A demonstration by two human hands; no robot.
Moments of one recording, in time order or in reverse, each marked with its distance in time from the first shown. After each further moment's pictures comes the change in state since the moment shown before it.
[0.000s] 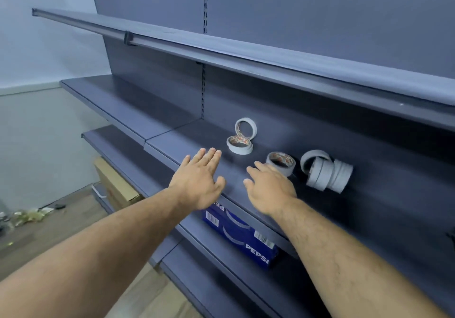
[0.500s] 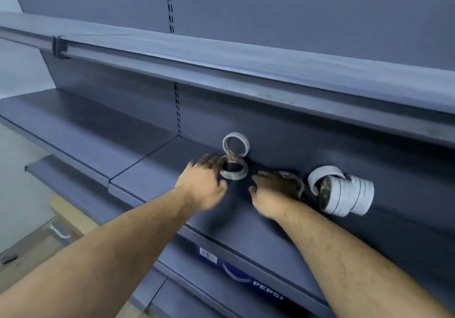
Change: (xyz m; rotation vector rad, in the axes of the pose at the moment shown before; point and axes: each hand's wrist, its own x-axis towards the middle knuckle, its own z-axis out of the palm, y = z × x) left_hand 0.165 -0.045 0.020 0.036 0.003 0.198; right_hand 0.139 0.019 0.019 -0.036 -0.010 0.203
